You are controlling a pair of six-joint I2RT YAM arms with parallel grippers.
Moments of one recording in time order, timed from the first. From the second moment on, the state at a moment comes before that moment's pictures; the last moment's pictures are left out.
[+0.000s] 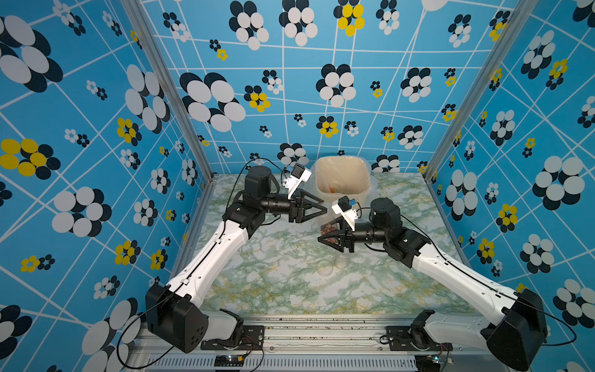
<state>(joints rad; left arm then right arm) -0.41 1.36 1.30 -0.17 1.10 -0.28 0.66 1.24 0.99 -0.08 -0.69 0.11</state>
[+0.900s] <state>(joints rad) -0.61 1.35 1.33 -0.27 0.29 -0.34 0.77 1.29 0.94 0.05 -0.05 0.10</state>
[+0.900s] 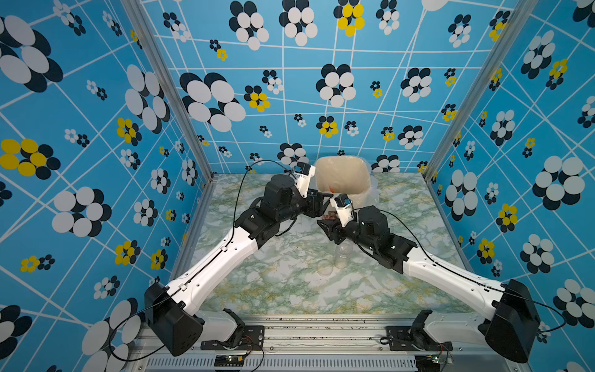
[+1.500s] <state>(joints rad) -0.34 1.28 1.17 -0.01 1.01 -0.38 0.67 1.28 0.98 -0.03 -0.54 0.07</state>
